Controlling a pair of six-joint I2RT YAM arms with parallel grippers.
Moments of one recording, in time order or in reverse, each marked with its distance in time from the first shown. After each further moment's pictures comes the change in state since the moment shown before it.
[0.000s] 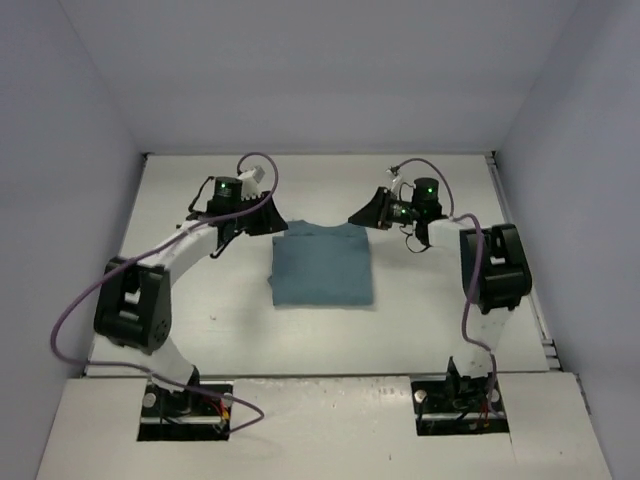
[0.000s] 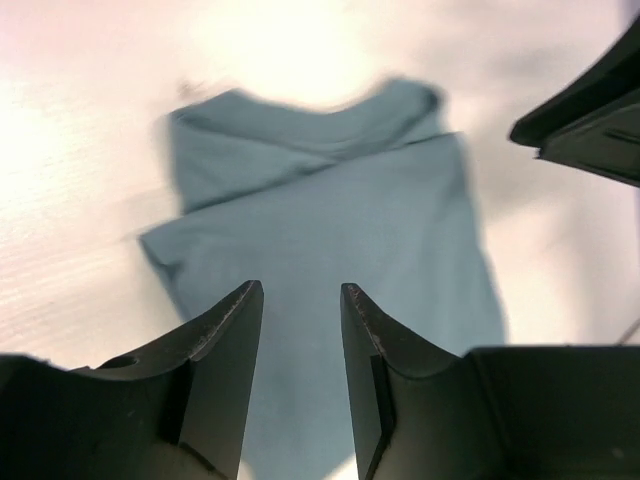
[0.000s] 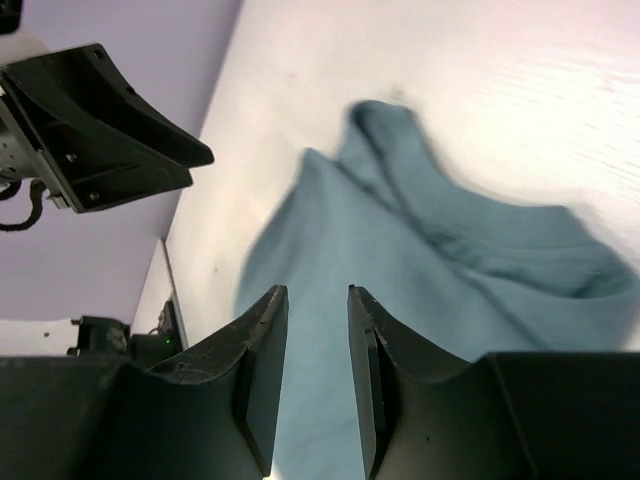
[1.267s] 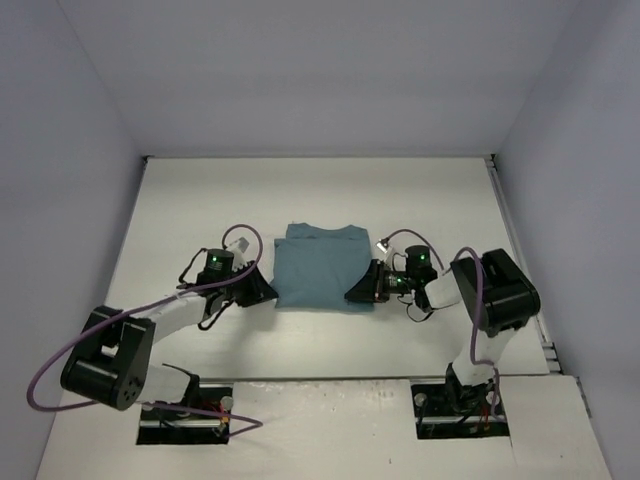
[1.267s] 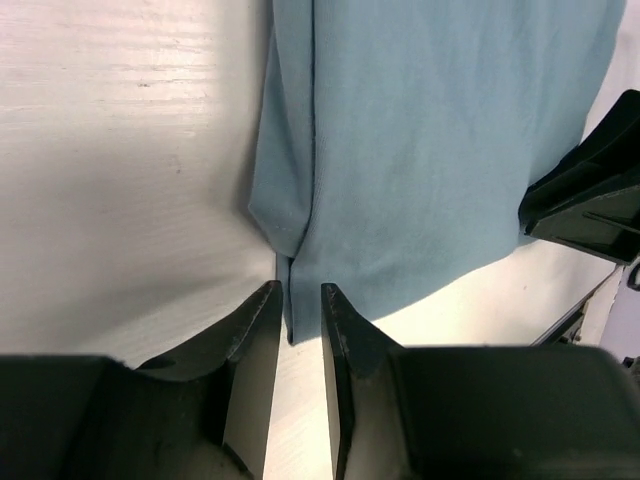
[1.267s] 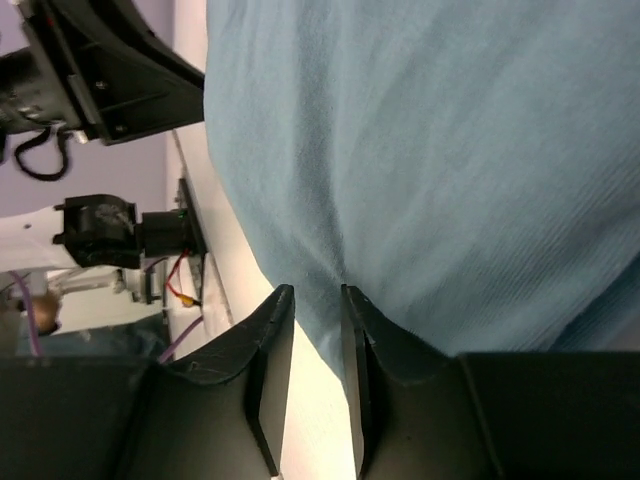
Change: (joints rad) left arm -0.046 -0.297 -0.648 0.245 -0.014 -0.274; right arm 0.114 -0.130 -0.612 0.313 -0.008 0.084
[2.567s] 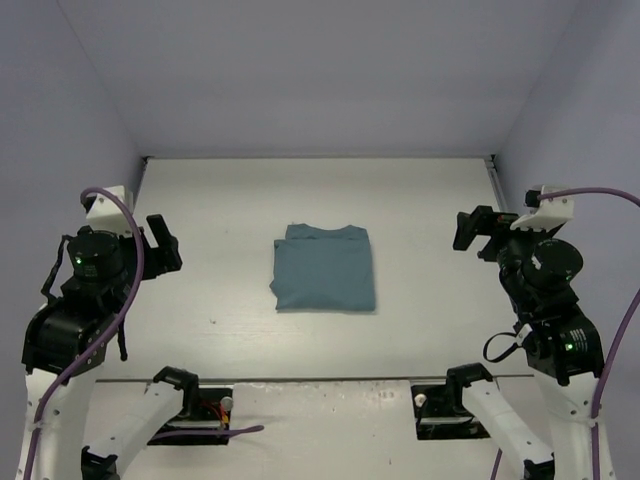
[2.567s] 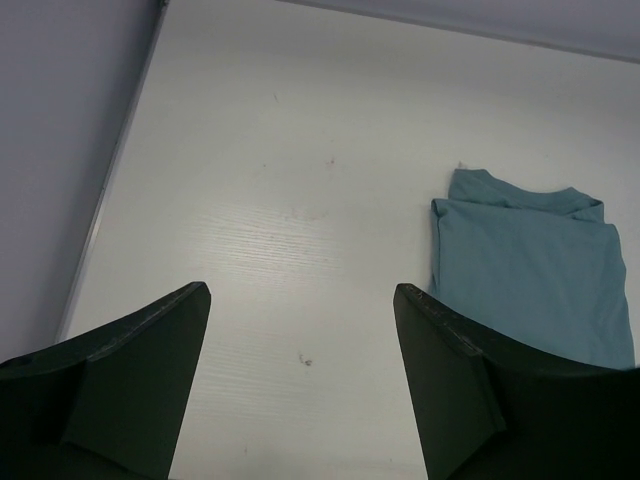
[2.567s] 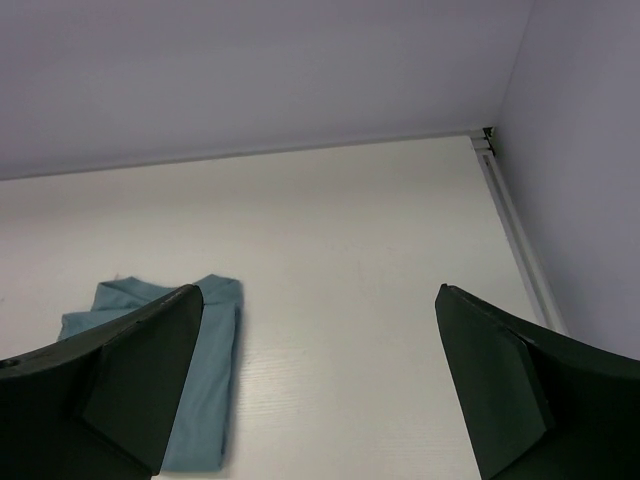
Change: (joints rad) left arm 0.071 -0.599 0.917 -1.142 -0.718 0.467; right arm -0.066 -1.147 0.744 -1.378 1.181 -0.574
